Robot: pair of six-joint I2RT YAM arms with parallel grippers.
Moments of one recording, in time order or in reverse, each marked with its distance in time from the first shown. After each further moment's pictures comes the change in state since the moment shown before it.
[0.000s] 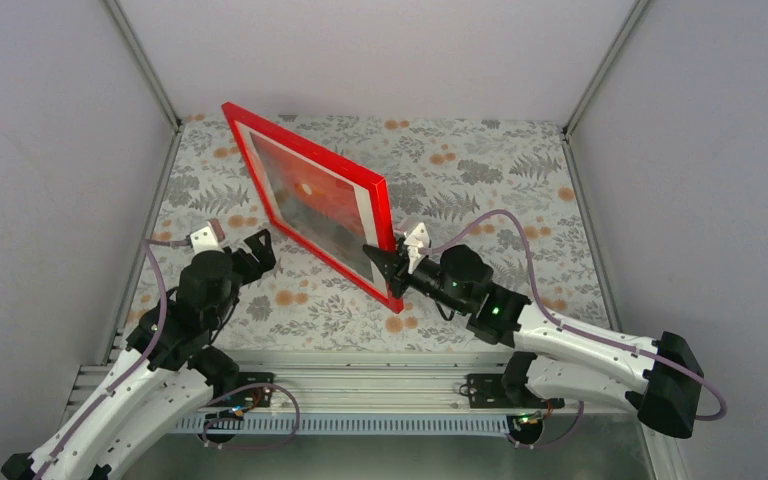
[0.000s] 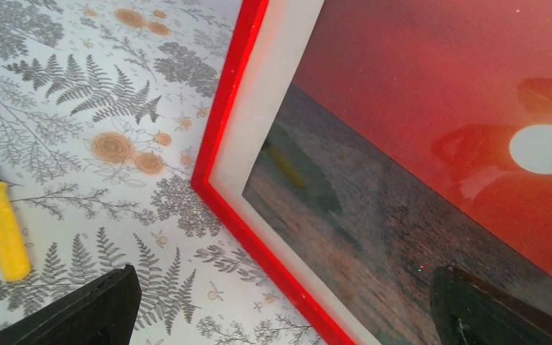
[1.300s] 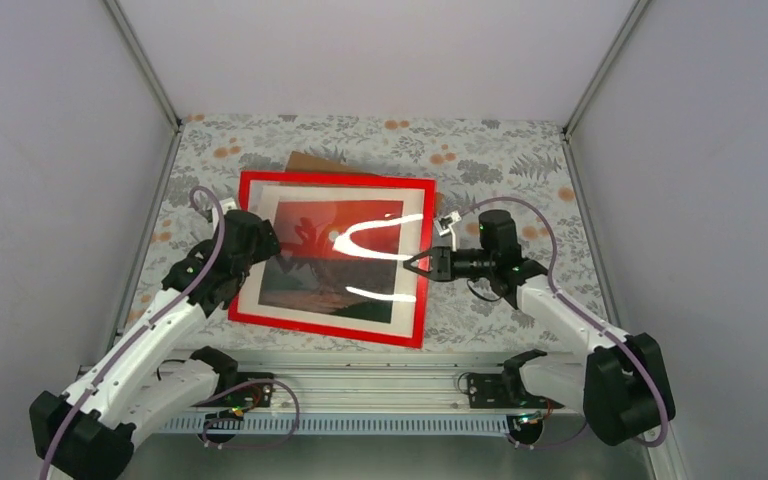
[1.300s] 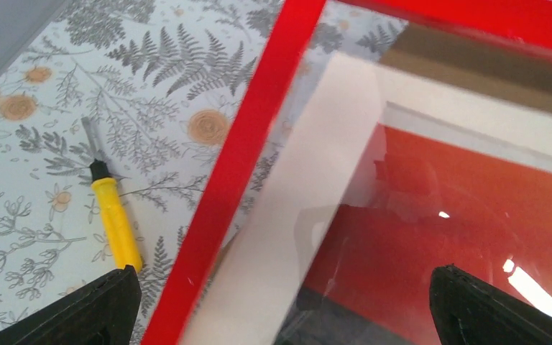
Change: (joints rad) left arm 0.123 0.394 0.131 -0.069 -0.035 0.134; right arm -0.685 0.146 -0.048 -0.343 -1.041 0.399
